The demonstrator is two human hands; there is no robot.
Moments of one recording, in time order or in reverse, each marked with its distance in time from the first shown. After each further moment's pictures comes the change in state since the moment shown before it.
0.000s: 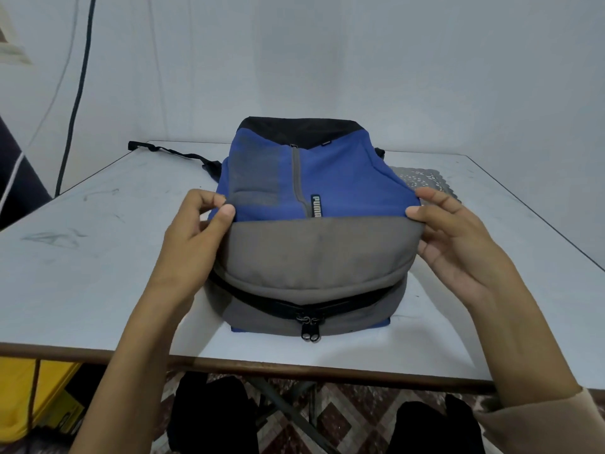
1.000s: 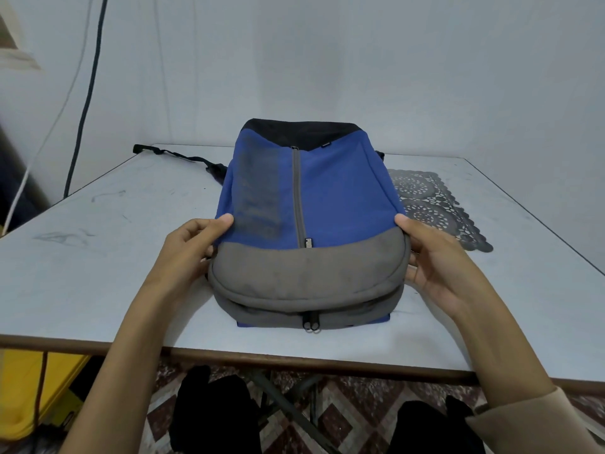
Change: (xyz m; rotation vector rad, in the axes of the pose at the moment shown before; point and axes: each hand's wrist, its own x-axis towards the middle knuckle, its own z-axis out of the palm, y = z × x) left_hand 0.007 -0.027 -0.019 -0.219 -0.092 -0.331; right_hand -0.007 0.021 0.000 -0.103 0.019 0.152
